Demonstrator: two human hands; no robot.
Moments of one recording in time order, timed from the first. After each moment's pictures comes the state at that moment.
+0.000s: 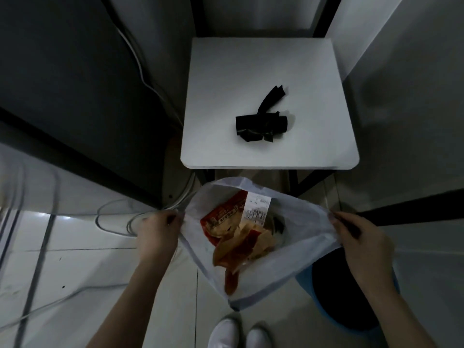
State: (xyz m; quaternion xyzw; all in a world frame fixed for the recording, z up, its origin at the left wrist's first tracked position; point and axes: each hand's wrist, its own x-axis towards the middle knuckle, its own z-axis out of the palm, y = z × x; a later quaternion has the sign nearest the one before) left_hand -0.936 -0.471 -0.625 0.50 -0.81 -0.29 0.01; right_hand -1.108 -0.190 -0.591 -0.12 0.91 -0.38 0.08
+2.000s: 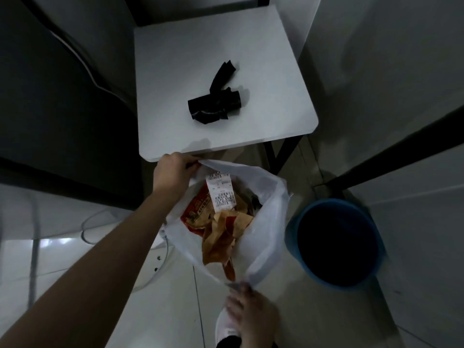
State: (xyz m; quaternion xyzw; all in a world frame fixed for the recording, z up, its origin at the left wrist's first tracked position) left_hand -1.053 -0.463 -0.618 0.24 -0.94 -0.22 0.01; right_hand -0.915 -0.214 -0.667 0.37 0.51 -0.63 0.45
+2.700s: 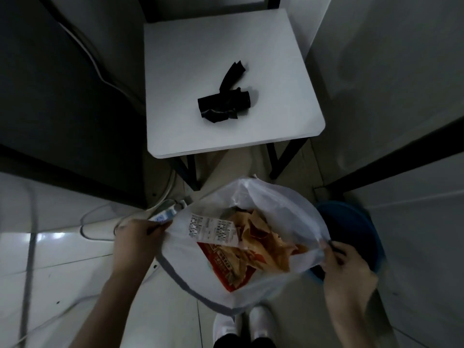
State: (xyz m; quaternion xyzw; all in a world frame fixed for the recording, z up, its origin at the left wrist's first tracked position) left_hand -0.917 -0.455 -0.607 0.41 -0.86 -0.29 -0.06; right_hand -1.013 -0.149 -0.613 0.14 0.95 -0.27 0.05
